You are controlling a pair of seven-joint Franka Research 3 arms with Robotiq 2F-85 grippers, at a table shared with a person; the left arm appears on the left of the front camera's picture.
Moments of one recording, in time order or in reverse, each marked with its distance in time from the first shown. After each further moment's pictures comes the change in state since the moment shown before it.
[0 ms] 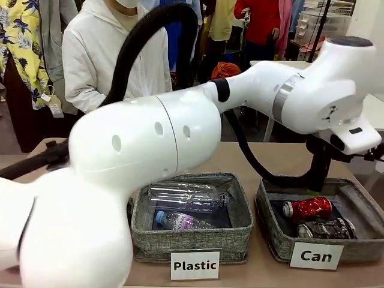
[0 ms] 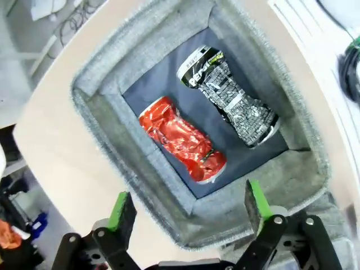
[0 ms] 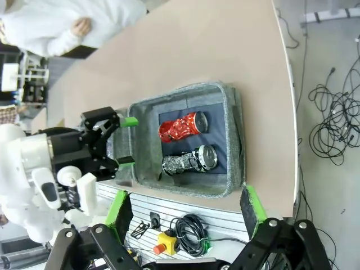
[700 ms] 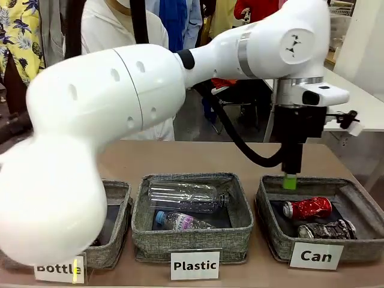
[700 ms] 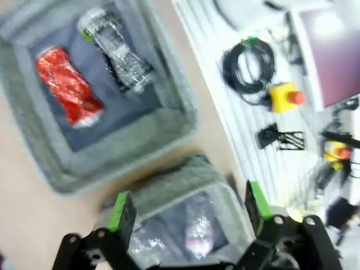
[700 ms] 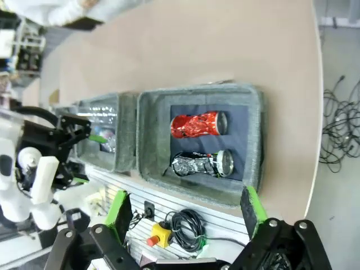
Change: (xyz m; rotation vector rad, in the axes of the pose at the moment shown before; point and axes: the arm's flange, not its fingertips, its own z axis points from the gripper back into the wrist) left arm -0.072 -0.024 0.057 -0.477 -0.030 0.285; right arm 0.024 0.051 -0.050 -0.010 0.111 0.124
